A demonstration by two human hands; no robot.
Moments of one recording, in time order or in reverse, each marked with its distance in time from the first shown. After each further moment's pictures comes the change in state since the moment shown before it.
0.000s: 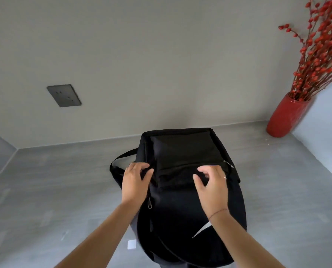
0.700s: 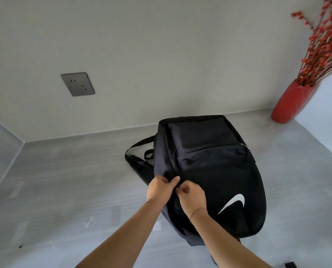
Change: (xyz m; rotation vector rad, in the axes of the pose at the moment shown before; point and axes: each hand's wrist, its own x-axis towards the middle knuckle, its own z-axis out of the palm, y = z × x) left_hand -0.039 -0.041 0.002 -0.128 -0.390 -0.450; right_hand -0.085 -0.049 0.099 -0.035 -0.396 0.376
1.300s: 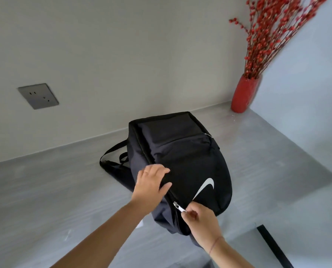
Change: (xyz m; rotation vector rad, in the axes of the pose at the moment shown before) left_hand -0.050 0.020 -0.006 0.628 0.042 0.928; right_hand -0.090 0.073 -0.051 0.053 0.074 0.005
